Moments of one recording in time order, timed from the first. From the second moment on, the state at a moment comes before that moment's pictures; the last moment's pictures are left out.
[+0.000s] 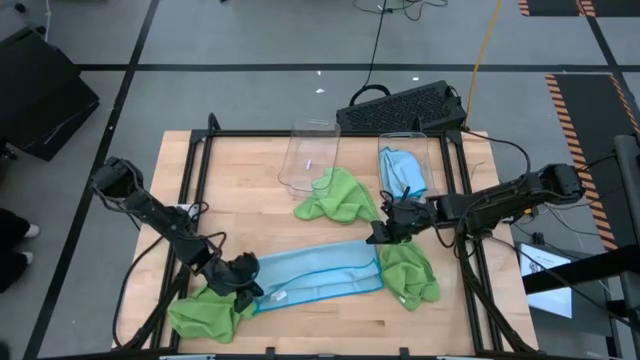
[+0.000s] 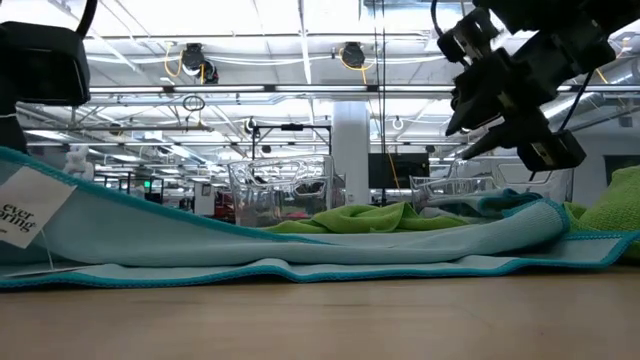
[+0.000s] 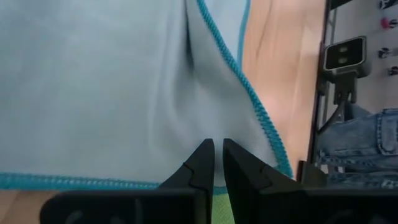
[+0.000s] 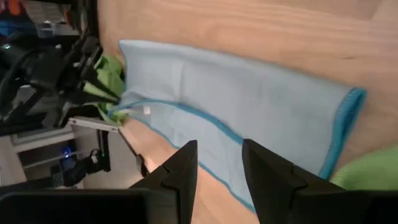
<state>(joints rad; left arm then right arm) -0.72 1.39 0.47 0.14 -0.17 -1.18 0.12 1.18 0.50 0.00 -0.13 1.50</state>
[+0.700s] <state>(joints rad) -0.72 1.39 0.47 0.19 -0.16 -1.20 0.13 1.42 0.51 -0.04 -0.27 1.40</state>
